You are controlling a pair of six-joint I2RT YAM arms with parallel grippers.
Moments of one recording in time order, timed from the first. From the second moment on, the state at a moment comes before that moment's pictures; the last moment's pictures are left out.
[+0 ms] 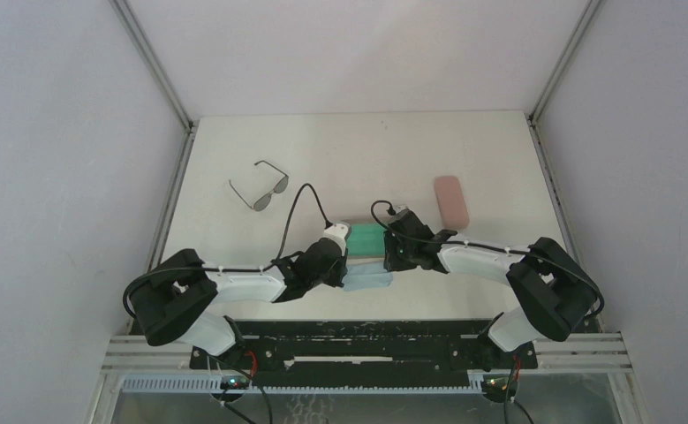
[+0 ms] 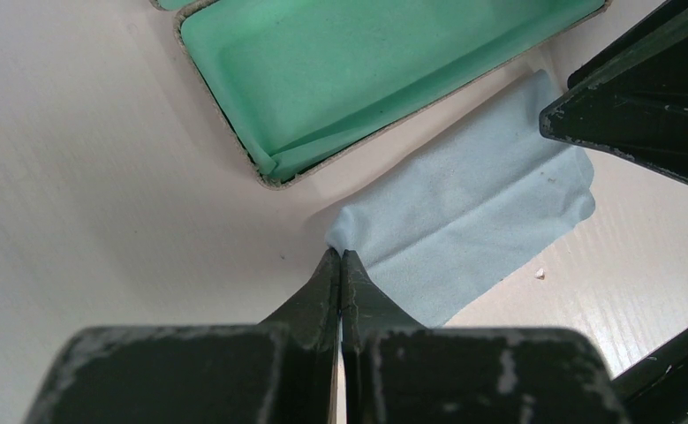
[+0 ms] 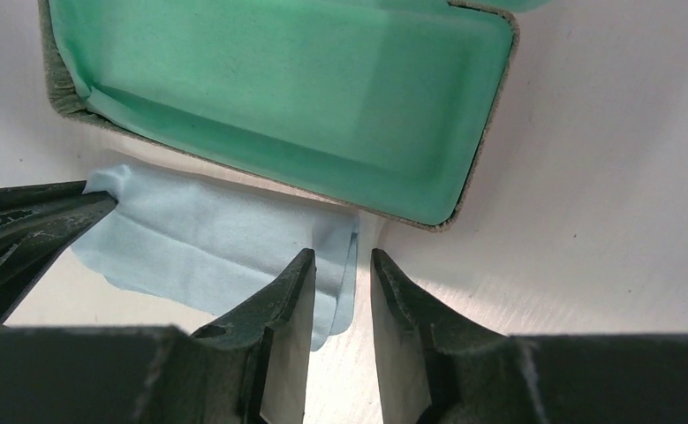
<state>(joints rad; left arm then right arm) -0.95 1.46 0.53 0.18 -0.21 -0.51 0.73 1.49 0.70 -0.22 0.02 0.55</state>
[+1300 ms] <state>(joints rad) -0.93 1.36 0.53 0.16 -0.21 -0.50 0.73 1.42 0.73 -0.21 0.03 0.54</state>
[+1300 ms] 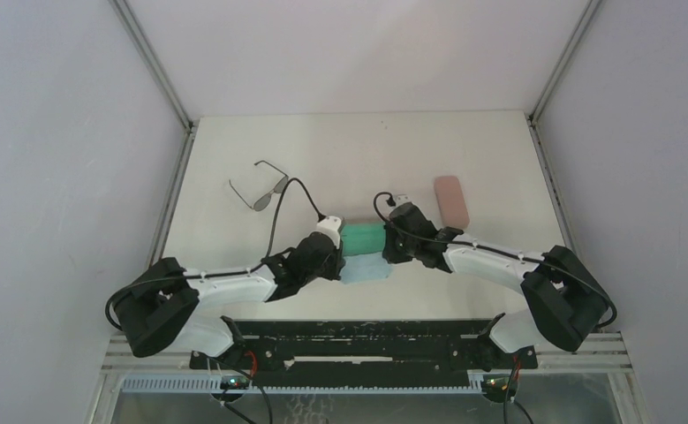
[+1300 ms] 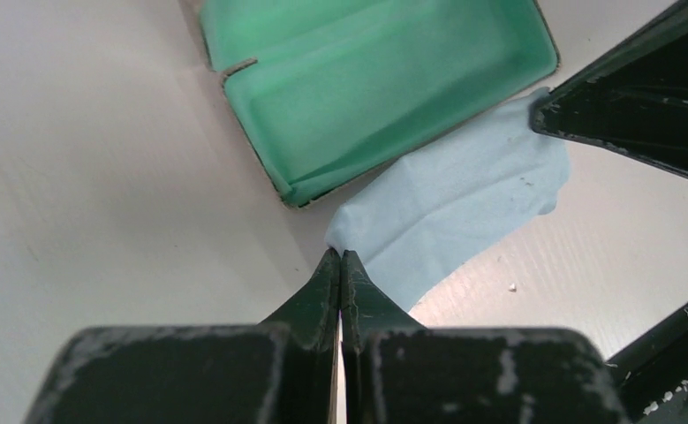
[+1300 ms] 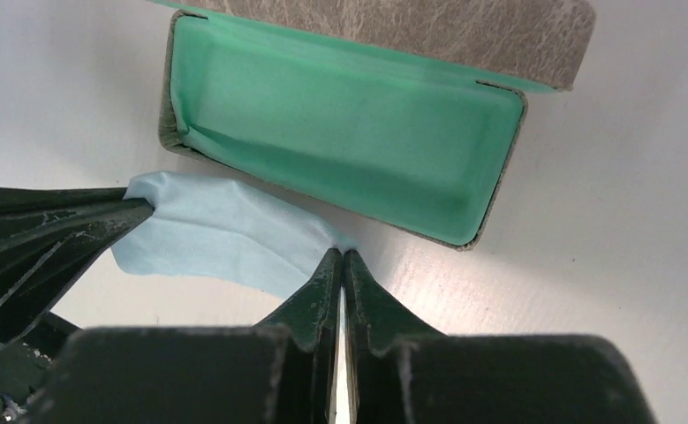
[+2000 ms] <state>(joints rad) -0.86 1.48 0.65 0.20 -0.21 -0.49 0.63 1.45 0.74 -0.16 0.02 0.54</state>
